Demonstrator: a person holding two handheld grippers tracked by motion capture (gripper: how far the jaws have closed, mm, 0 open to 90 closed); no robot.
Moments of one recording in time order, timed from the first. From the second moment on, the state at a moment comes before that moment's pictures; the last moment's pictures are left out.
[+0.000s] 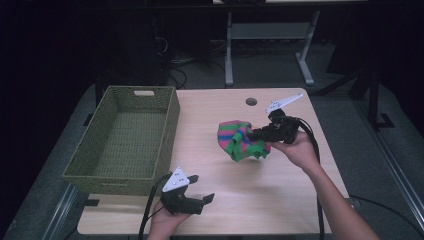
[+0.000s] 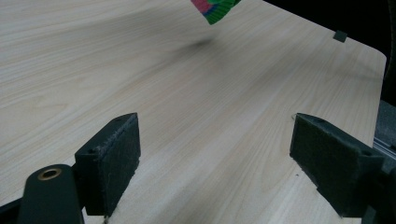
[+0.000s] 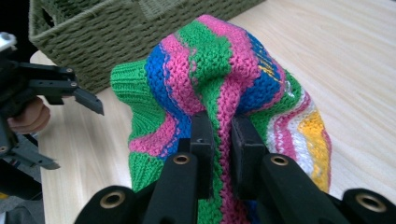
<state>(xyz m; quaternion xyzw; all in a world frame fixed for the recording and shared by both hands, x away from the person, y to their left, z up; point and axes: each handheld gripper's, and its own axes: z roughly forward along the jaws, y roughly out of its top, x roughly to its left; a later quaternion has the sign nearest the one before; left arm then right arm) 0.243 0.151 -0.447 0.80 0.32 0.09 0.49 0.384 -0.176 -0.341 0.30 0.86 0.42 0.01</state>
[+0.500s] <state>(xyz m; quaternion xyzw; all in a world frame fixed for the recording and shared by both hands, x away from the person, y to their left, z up) 0.243 0.150 -0.447 0.80 0.32 0.09 0.49 0.335 -0.195 -0.337 0.28 0.85 0.45 0.02</state>
